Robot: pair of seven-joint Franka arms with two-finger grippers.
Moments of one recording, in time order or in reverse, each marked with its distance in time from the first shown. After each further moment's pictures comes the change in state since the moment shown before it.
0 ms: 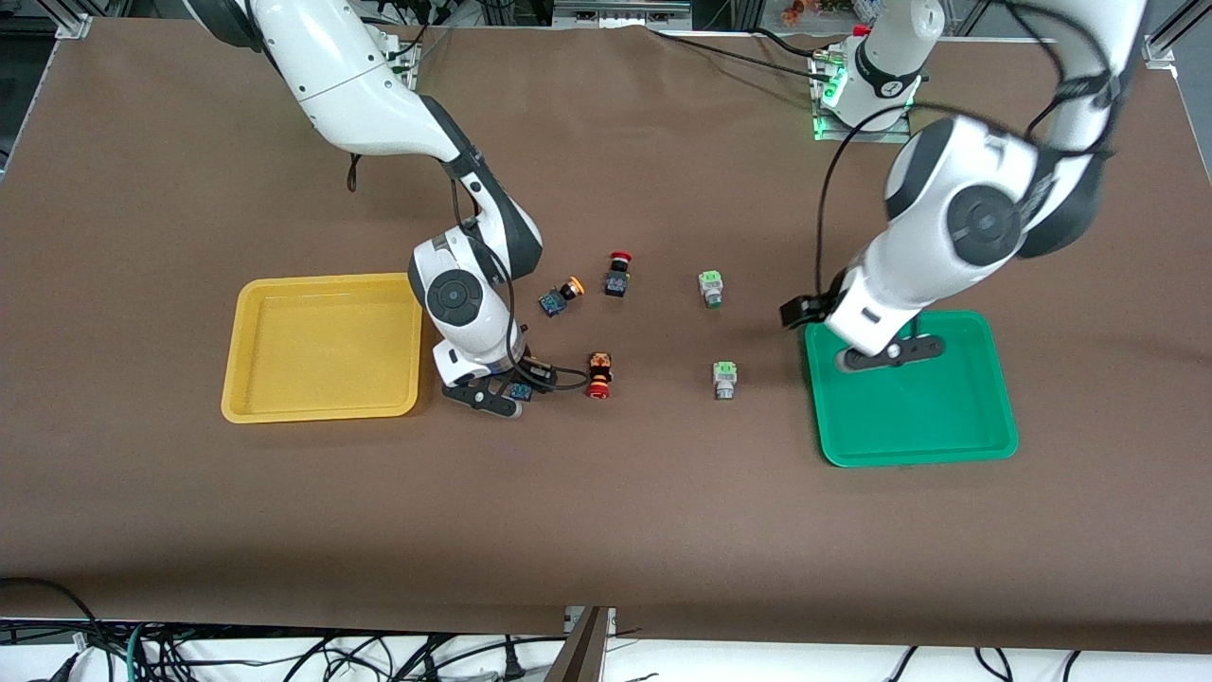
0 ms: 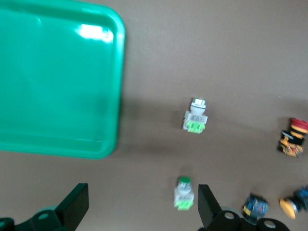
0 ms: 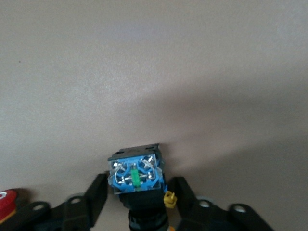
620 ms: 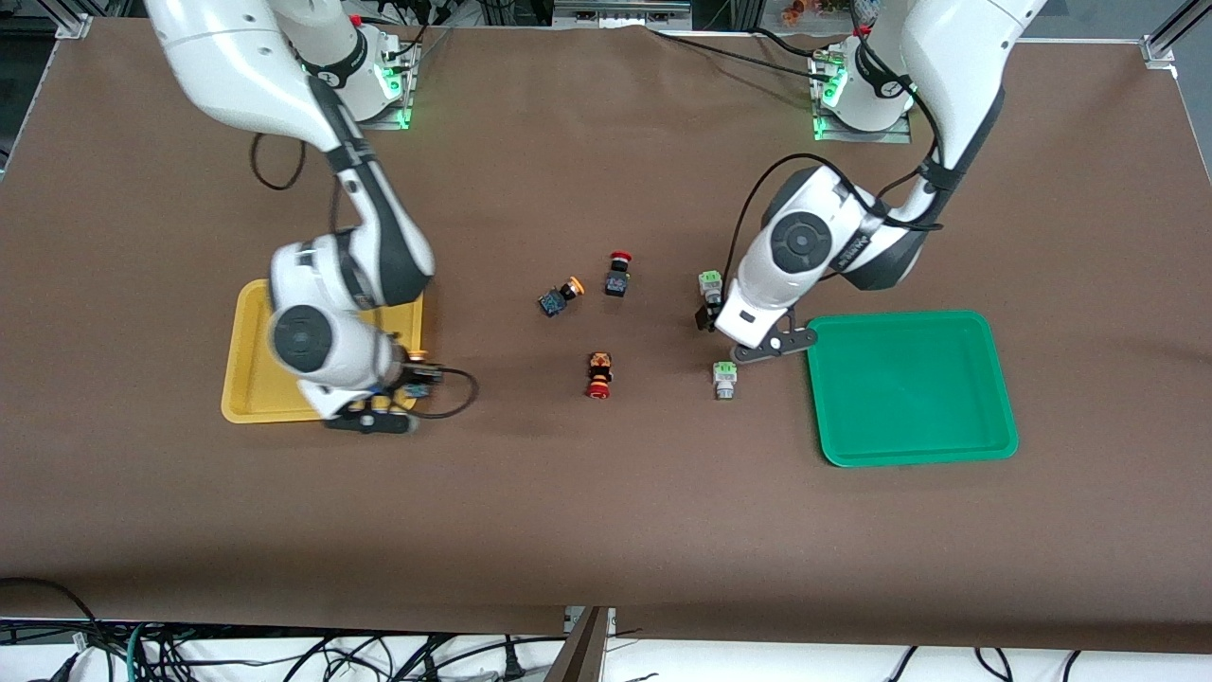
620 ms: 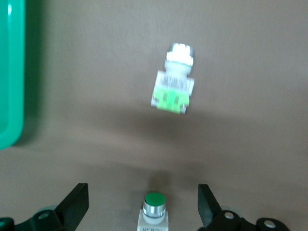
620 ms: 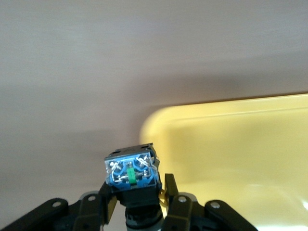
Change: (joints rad) left arm -0.079 0.147 -0.110 -0.182 0.228 0.288 -0.337; right arm -0.205 -0.211 -0.104 -0.063 0.000 -0.387 -0.564
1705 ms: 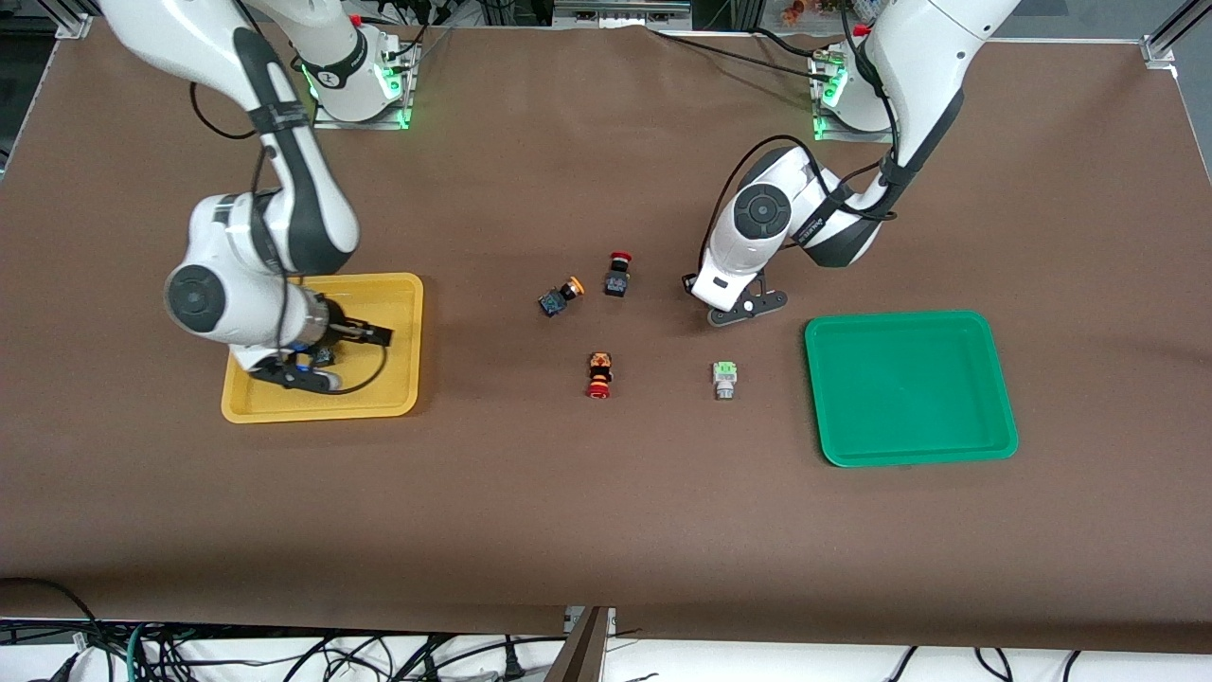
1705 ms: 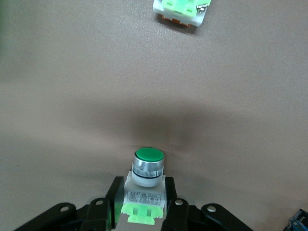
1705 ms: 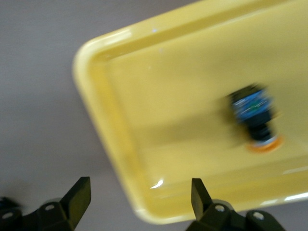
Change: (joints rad) left arm 0.000 0.004 -0.055 -0.156 0.007 0.135 -0.149; right arm 0.058 -0.166 -0.054 -0.234 0.155 -0.001 0.184
